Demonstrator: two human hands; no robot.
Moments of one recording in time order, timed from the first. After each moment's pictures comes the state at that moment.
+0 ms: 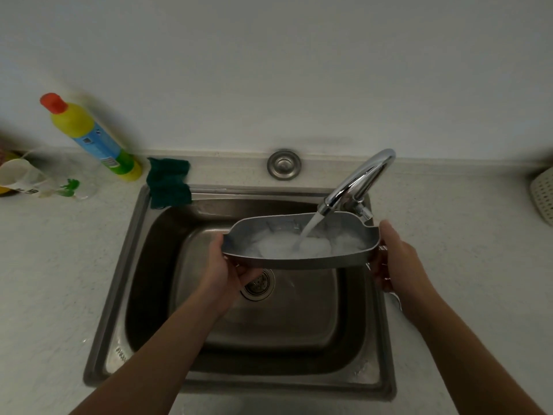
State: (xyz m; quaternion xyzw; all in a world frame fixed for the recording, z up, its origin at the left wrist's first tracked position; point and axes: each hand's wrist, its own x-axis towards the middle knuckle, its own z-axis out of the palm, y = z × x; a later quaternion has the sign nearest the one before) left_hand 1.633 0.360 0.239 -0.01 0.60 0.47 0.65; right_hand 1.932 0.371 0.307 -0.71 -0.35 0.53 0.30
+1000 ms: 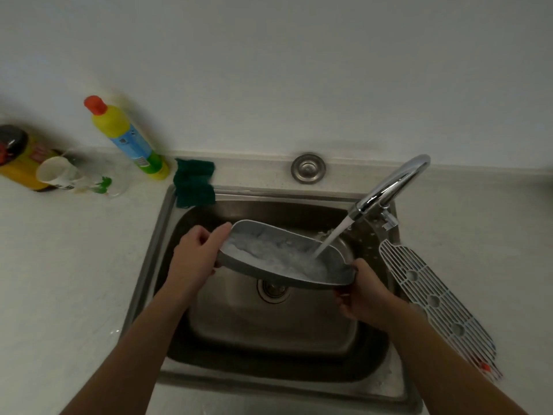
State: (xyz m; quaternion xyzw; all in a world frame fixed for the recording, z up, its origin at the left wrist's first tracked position) left_hand 1.560 0.356 0.296 0.37 0.78 0.32 0.38; right_hand 1.877 0.369 0.227 -0.65 -0.06 0.74 0.16
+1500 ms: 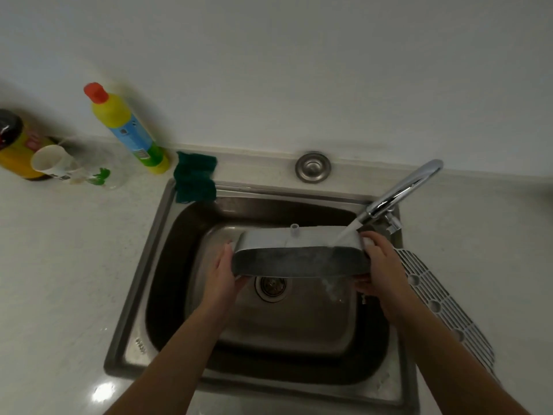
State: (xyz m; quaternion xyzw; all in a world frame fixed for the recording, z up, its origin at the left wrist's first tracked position) left_hand 1.596 0.331 0.222 0.12 0.69 0.46 0.54; right_hand 1.868 0.385 0.273 -0.70 -0.36 0.55 0.30
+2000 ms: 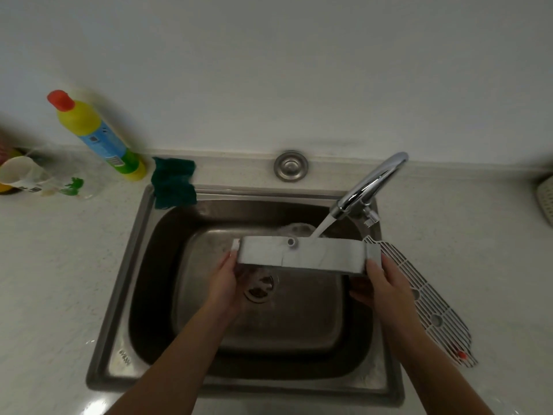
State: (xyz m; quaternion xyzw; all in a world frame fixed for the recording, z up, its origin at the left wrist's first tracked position) left_hand 1.629 0.343 0.209 0.04 0.61 0.50 0.62; right_hand 1.900 0.328 0.283 -0.70 -0.33 0.53 0.35
